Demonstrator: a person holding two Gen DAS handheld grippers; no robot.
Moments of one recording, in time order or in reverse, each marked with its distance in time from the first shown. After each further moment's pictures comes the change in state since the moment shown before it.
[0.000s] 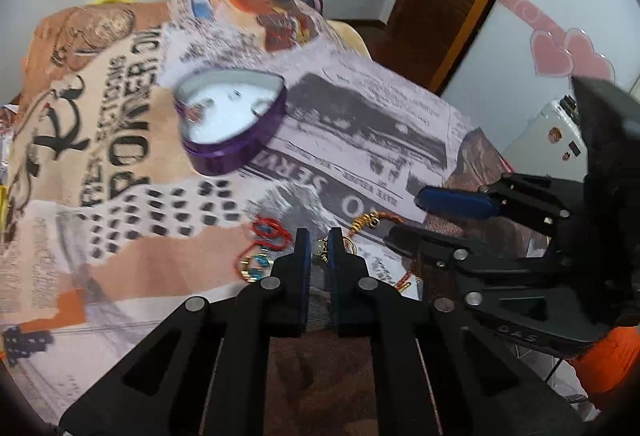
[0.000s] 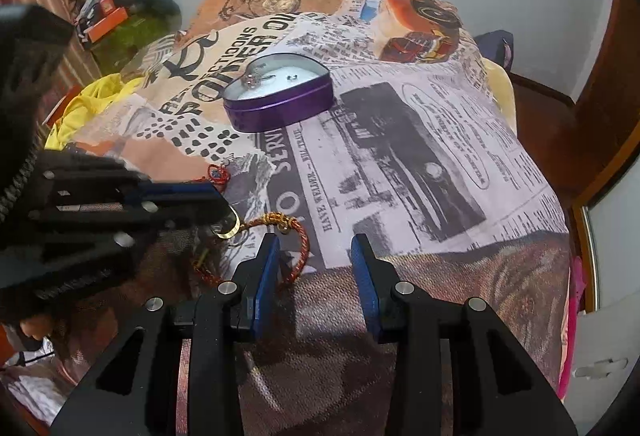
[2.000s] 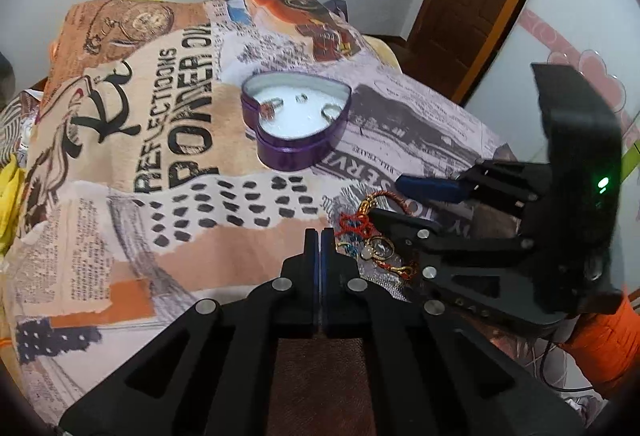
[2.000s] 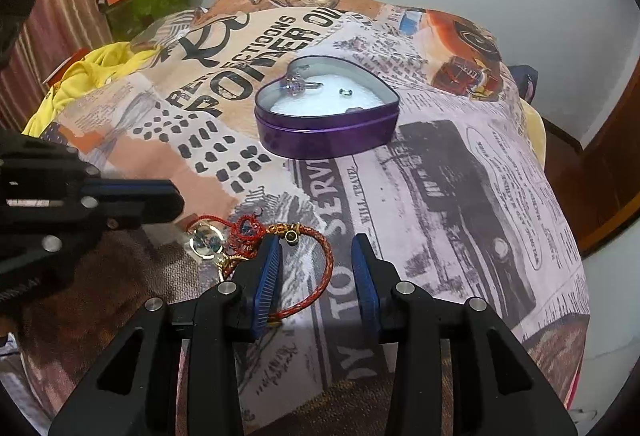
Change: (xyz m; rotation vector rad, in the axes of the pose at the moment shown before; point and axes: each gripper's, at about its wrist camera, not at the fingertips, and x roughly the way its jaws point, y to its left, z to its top) left arm -0.016 0.044 -0.011 -0.052 -0.054 0.037; right arm 0.043 0.037 0.030 -0.149 0.006 -0.033
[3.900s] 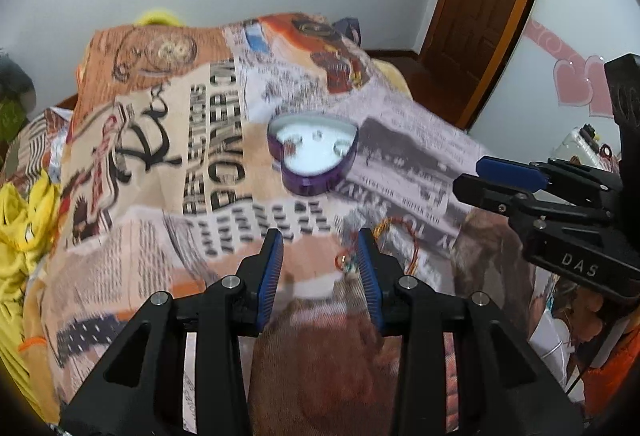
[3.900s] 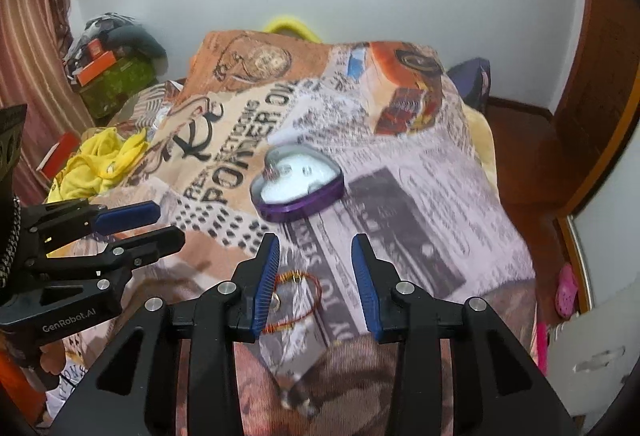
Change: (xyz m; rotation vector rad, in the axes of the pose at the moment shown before) left arm -0.040 -0.005 0.010 0.008 -0.029 0.076; right arm -0.081 -0.017 0.012 0.251 -0.099 -0.038
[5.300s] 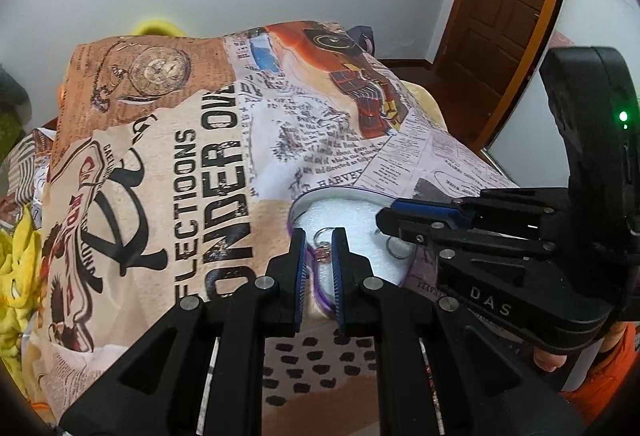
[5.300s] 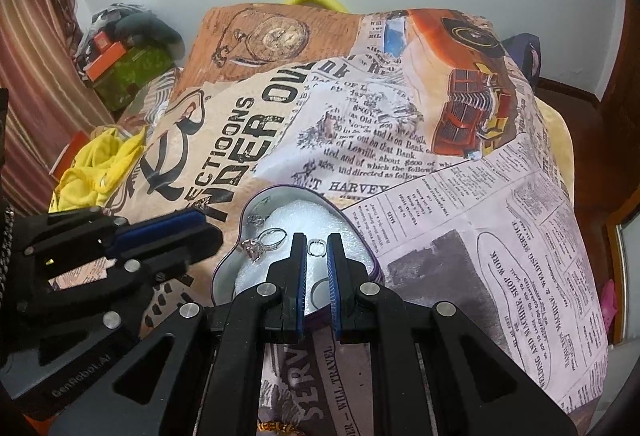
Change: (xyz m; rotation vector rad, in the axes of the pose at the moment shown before) left arm 0.080 0.031 0.084 -0.009 -0.039 0.025; right arm 0.116 -0.009 0.068 -0.011 0.092 0.159
